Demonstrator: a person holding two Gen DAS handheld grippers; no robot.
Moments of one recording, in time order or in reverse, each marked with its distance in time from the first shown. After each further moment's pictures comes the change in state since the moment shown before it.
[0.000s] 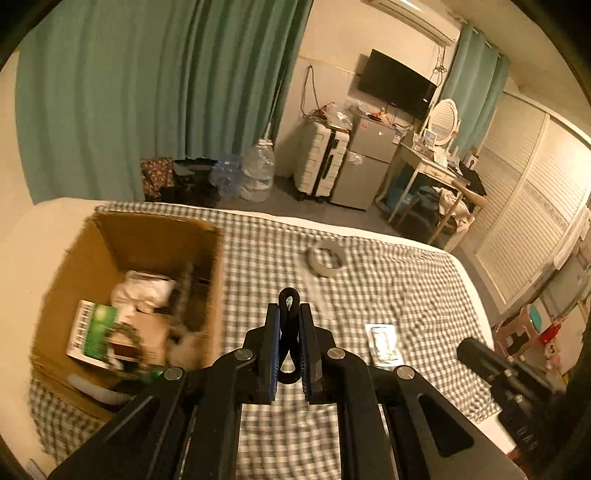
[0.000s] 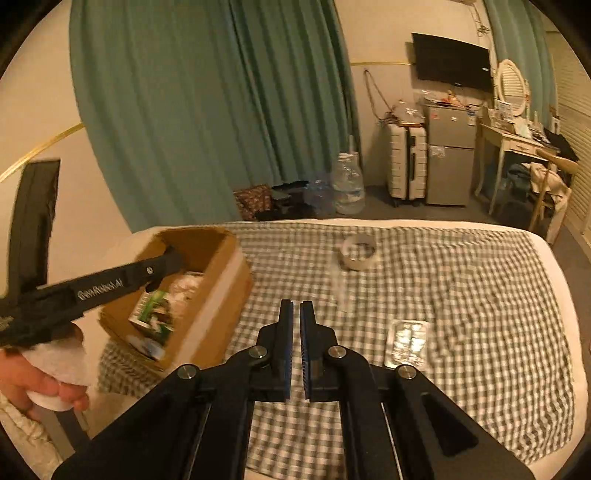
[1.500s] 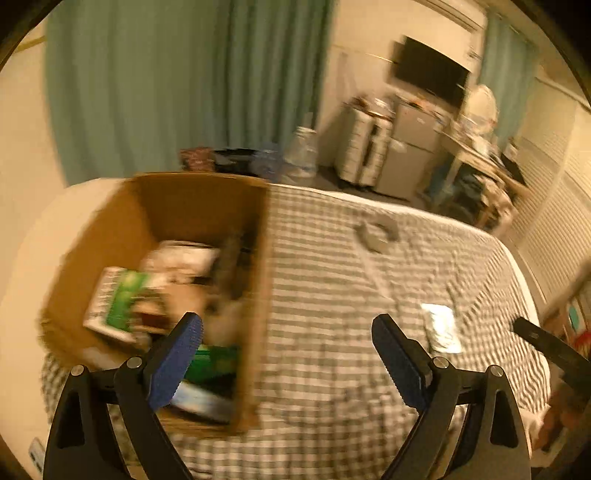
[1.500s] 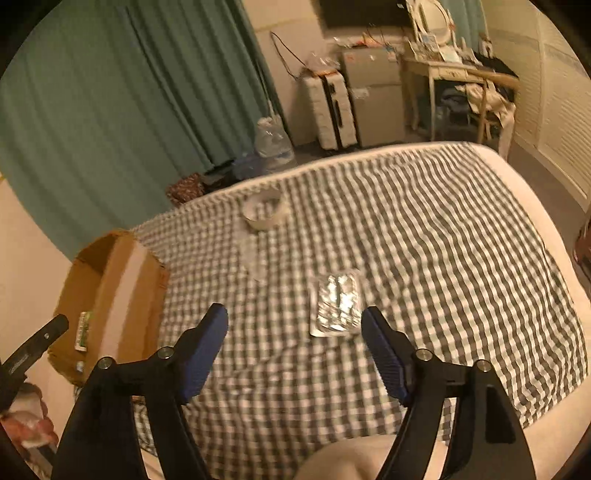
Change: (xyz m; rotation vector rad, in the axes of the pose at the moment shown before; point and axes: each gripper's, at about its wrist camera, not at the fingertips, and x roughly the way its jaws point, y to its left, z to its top) left arm 0.051 0.005 -0.046 0.018 0.039 0.145; right arm 0.046 -0.115 -0.039 0.290 0.131 -0.186
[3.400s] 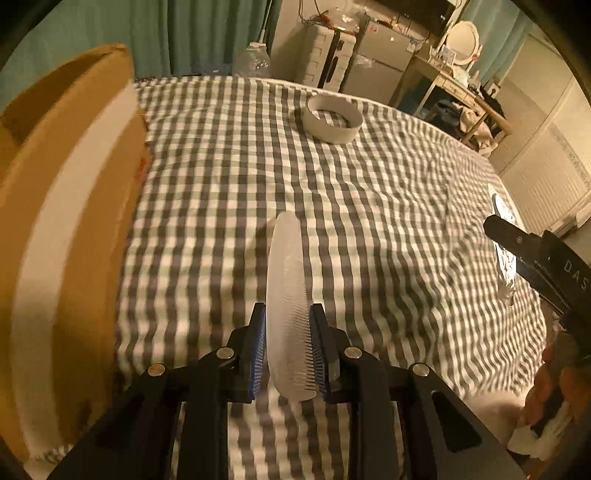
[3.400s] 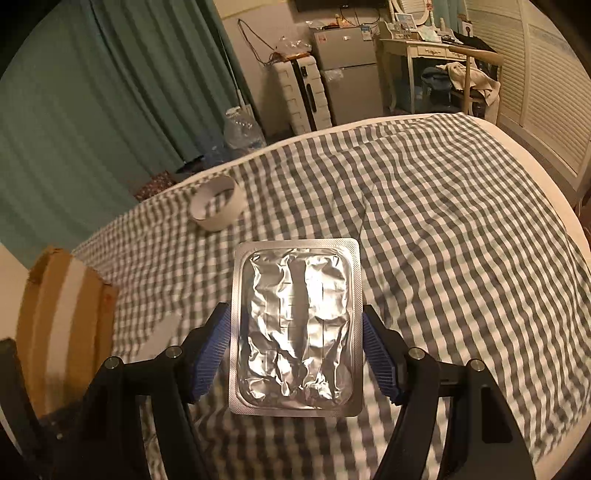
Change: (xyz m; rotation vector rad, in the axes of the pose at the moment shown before) left arm 0.125 -0.056 -0.044 0.039 0.301 -0.127; right arm 0.069 -0.040 0.006 0.072 0.008 -0.070
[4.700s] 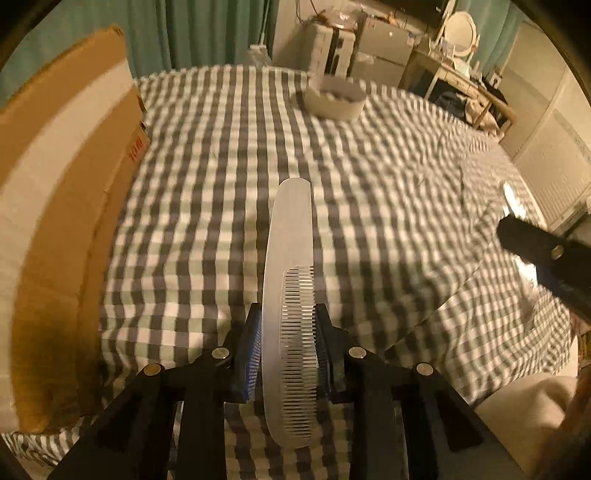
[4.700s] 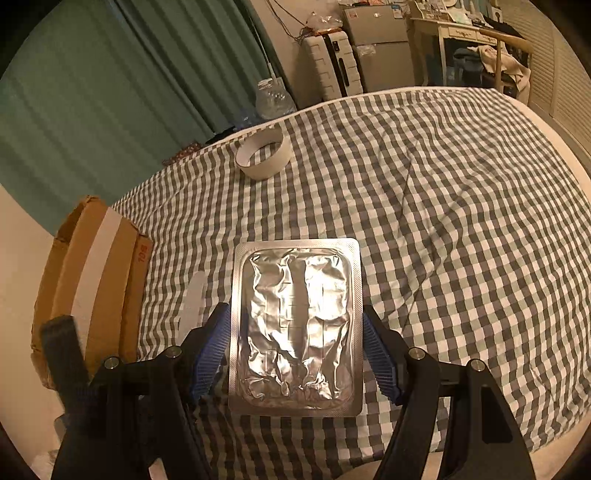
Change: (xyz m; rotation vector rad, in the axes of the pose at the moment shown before) left arm 0.029 -0.005 -0.029 0.035 -0.038 0.058; right arm 0.015 0.032 -0.033 -0.049 0.106 0.108
